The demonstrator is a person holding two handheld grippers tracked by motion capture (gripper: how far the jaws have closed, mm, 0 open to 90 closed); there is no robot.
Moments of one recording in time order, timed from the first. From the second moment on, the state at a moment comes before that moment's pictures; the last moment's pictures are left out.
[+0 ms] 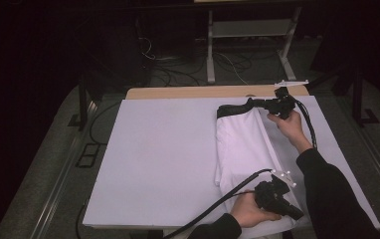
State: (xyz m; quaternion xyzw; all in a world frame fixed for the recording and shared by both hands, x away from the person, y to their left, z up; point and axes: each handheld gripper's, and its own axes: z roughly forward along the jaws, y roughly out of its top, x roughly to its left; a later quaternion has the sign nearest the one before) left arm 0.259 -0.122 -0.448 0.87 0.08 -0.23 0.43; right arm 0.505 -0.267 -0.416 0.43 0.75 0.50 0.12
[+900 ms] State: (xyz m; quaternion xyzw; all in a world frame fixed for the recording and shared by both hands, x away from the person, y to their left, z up) left arm 0.260 -0.138 -0.453 0.87 0.09 -0.21 0.44; right arm 0.508 -0.291 -0.431 0.46 0.73 0.49 0.09
